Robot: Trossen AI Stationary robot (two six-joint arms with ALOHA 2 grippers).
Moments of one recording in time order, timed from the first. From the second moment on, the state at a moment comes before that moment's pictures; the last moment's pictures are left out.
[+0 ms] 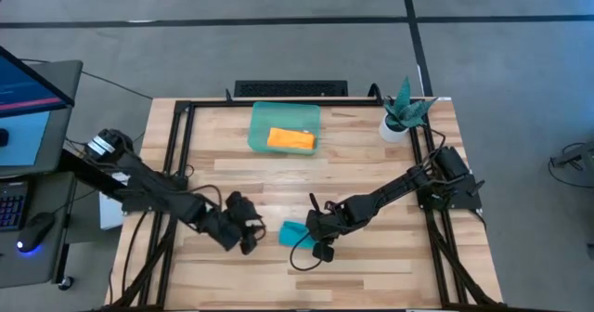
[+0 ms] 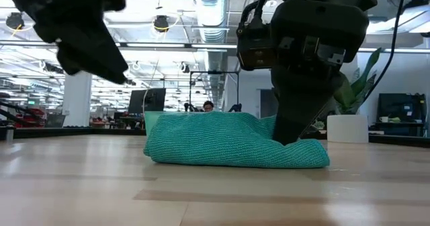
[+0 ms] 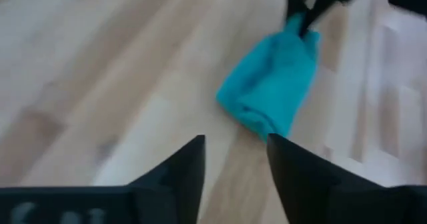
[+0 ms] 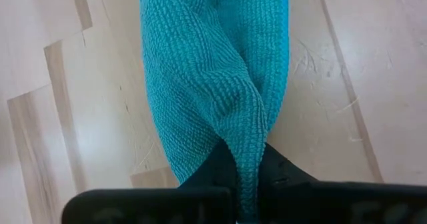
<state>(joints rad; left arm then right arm) -0.57 1.42 0.74 -0.20 -0.53 -0.89 0.38 1.94 1.17 -0.37 -0.01 0.63</state>
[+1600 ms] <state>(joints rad) -0.28 1.80 0.74 0.37 -0.04 -0.51 0.31 1.94 1.17 -0.39 0.03 0.51</state>
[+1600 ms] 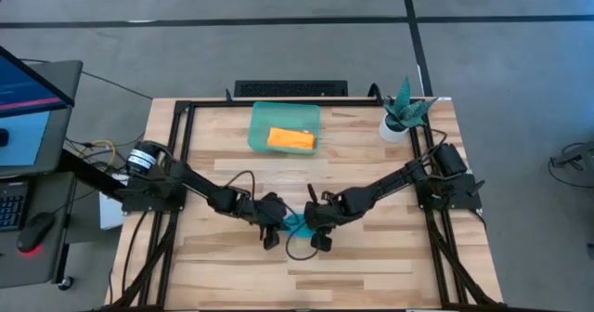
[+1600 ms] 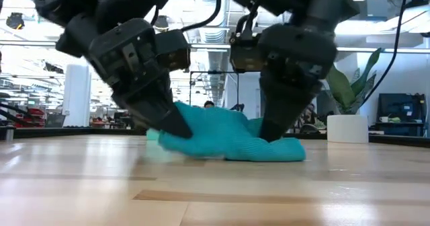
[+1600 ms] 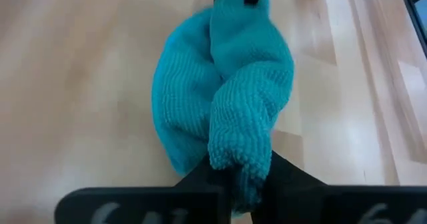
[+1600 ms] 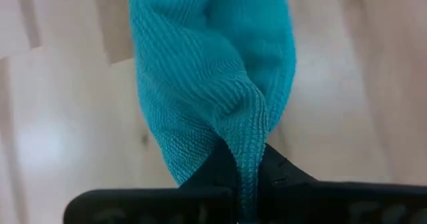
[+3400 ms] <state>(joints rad) 0.67 1.80 1.07 -0.08 0.03 0.27 -0.50 2.05 1.43 -0.33 0.04 -0.32</state>
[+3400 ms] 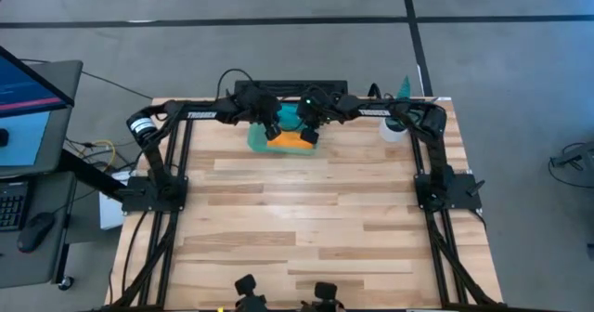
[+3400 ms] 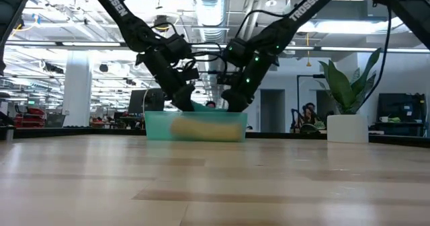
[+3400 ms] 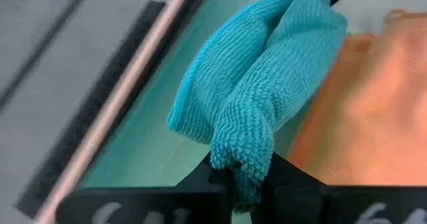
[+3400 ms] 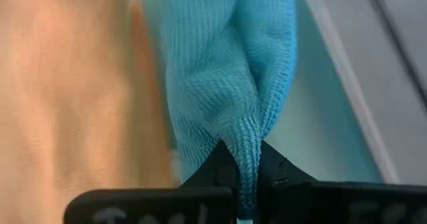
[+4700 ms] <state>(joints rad) 0.69 1.51 1.08 -0.26 -0.13 0.19 -0.52 2.09 1.49 -0.49 0.06 -0.34</state>
